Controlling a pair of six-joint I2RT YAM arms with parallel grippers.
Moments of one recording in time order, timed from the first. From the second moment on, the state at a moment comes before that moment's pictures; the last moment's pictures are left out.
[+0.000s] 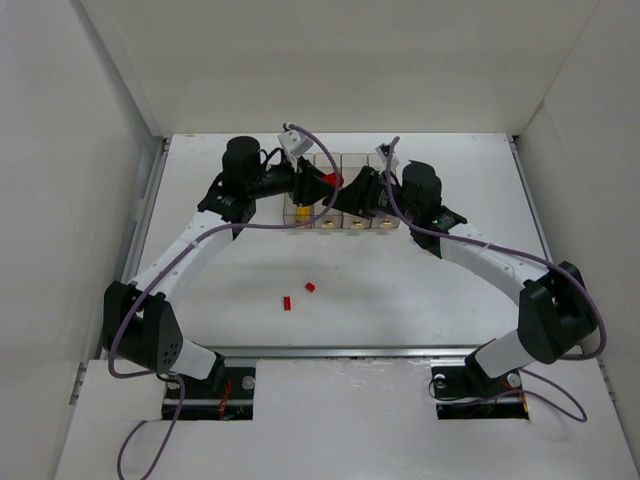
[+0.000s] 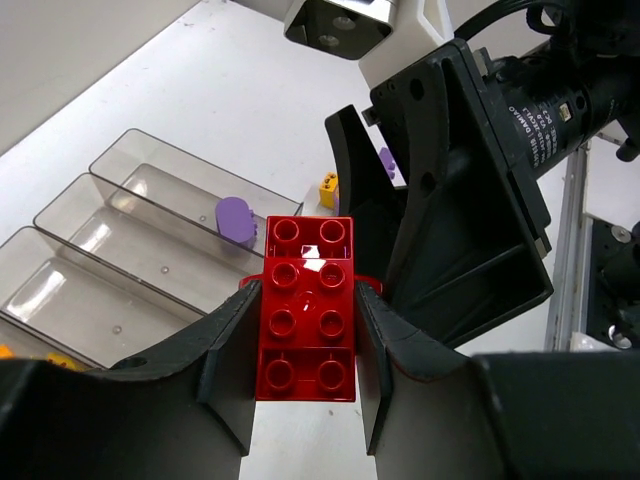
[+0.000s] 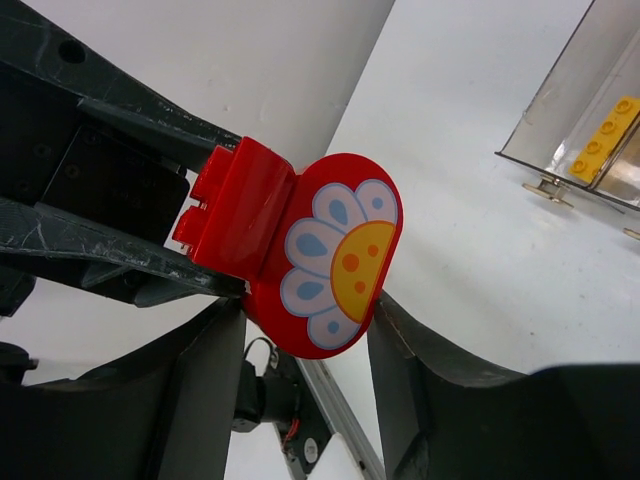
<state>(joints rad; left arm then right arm) -0.40 1.42 1.20 0.04 0.78 -0.03 0.53 1.50 1.06 0.28 -0.51 0.87</state>
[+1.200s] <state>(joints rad) -0.35 1.36 1.24 -0.02 0.62 0.00 0.46 1.44 1.17 -0.17 -0.15 0.58</state>
